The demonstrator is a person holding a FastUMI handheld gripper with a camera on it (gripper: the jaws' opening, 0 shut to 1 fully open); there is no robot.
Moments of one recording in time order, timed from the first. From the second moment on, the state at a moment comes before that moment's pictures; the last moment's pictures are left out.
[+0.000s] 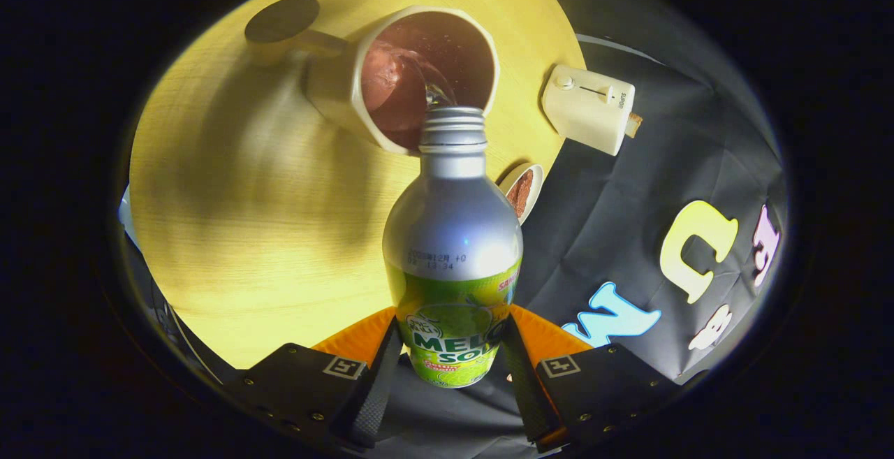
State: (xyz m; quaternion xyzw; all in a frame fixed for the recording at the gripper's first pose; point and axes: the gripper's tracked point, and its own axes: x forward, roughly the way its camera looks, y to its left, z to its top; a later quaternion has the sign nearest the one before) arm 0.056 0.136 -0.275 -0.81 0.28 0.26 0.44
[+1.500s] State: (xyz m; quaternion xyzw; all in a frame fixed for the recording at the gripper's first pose) arm 0.067 0.150 -0.245 -0.87 0.26 0.27 0.34
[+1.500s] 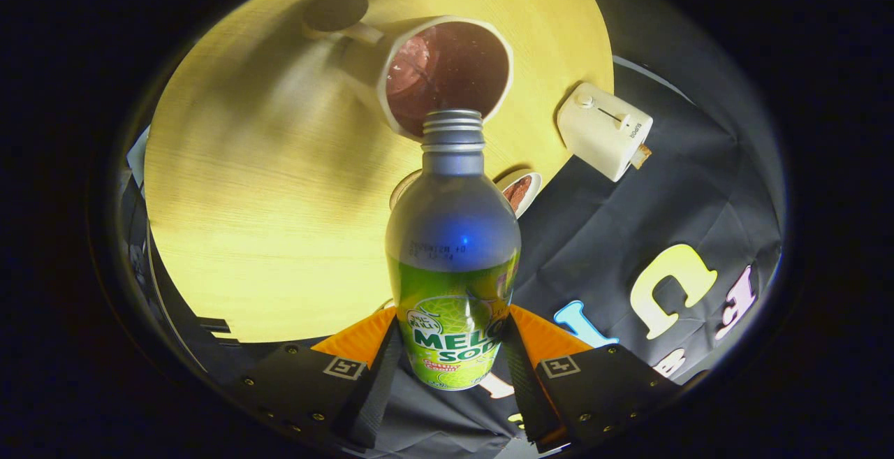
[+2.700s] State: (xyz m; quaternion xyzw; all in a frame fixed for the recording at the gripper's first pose) arm 0.055 0.147 -0.254 -0.84 0.26 0.29 0.38
